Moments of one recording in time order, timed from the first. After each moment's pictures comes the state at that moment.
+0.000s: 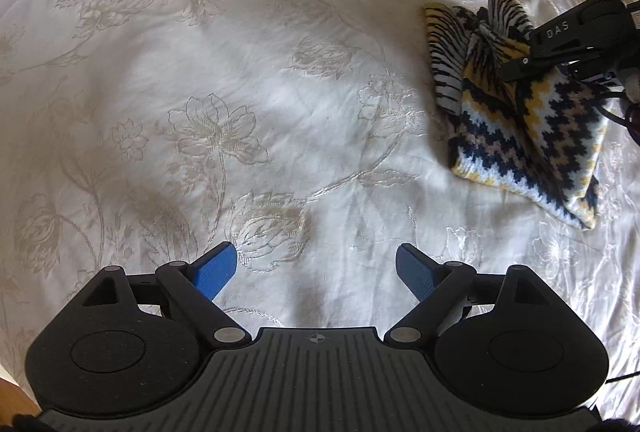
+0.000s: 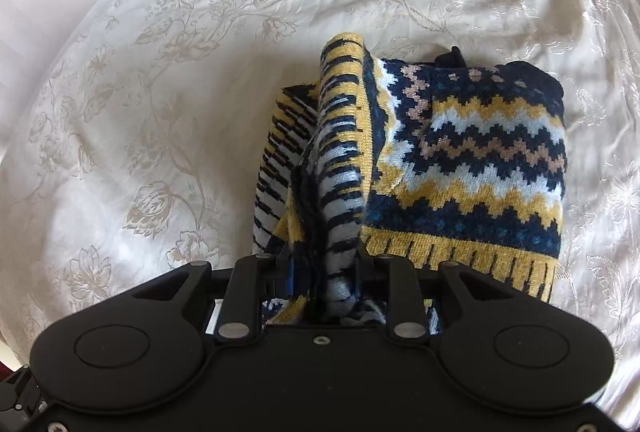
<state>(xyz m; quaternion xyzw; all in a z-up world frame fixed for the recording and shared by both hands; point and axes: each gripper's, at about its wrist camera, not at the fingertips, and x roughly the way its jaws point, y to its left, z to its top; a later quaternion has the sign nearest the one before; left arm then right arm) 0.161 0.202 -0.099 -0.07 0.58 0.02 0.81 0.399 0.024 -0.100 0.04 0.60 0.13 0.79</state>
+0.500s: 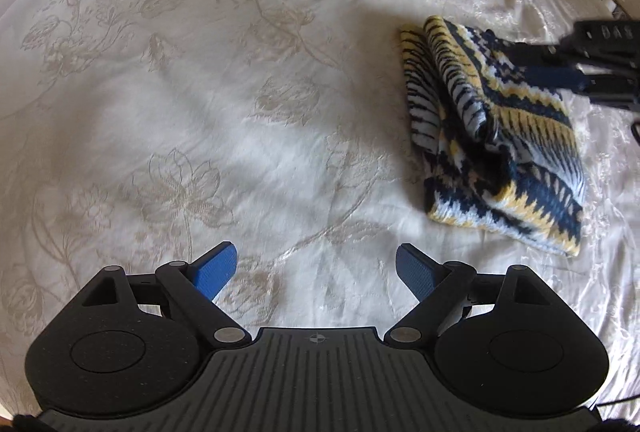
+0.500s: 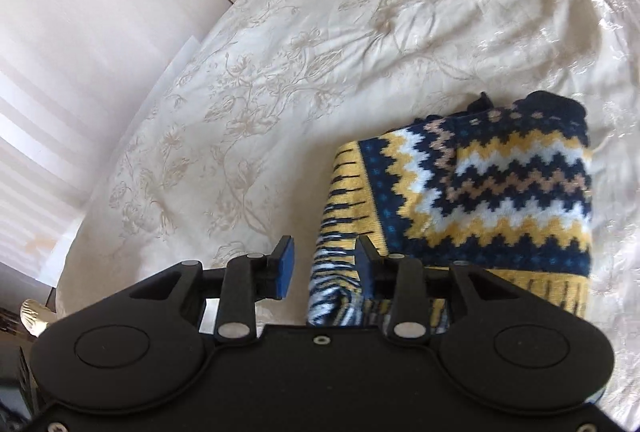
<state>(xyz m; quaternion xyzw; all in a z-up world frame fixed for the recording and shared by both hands) 0.203 0.189 -0.089 -0.06 0.57 -0.01 0.82 0.379 -0.025 -0.068 0.16 0.51 0.20 0.82</state>
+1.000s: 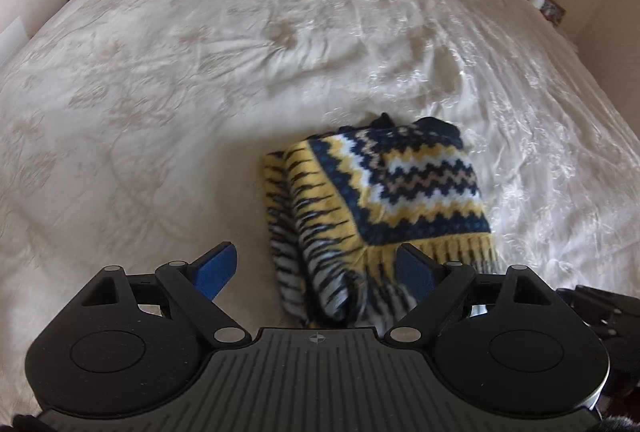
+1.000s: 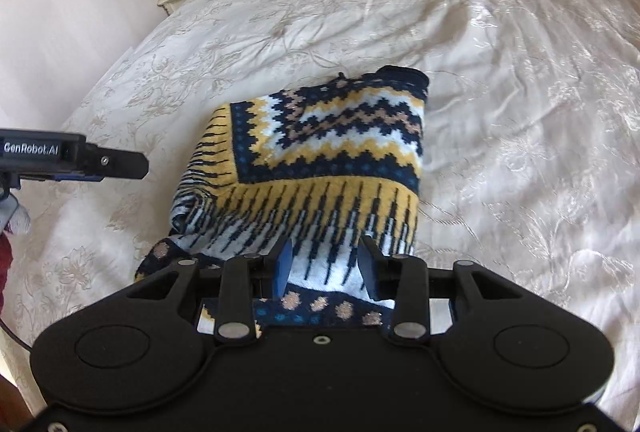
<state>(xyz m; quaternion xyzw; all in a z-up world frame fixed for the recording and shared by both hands) 0.303 0.091 -0.050 -0.01 0.50 -0.13 0.86 0.295 -0.089 -0.084 0.10 0.48 0.10 0.87</state>
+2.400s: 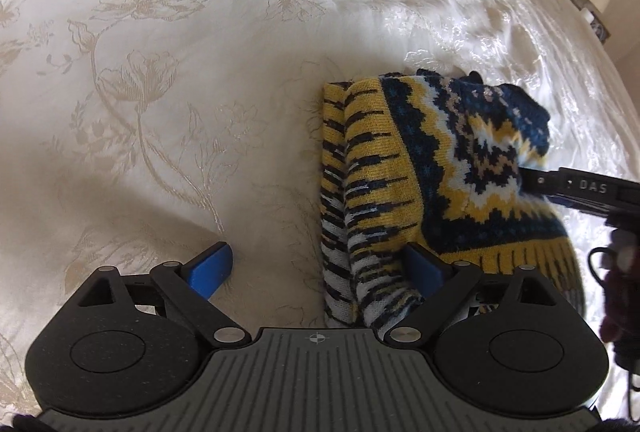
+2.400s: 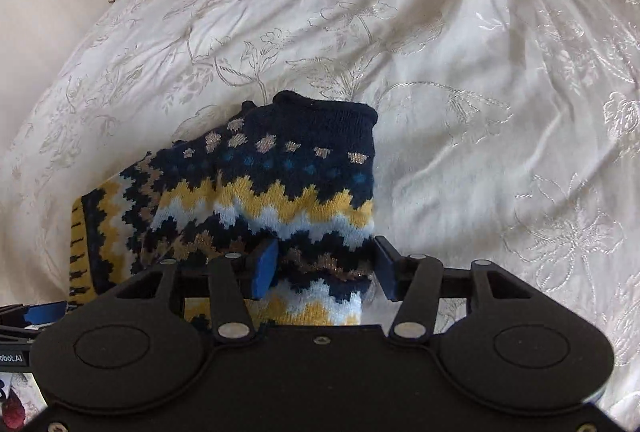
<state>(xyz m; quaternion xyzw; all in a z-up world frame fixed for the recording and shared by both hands) 0.361 0.149 -0.142 -0.10 0.57 -0.09 0.81 0.442 -0.118 -0.168 0.13 0.53 0.08 0.84</state>
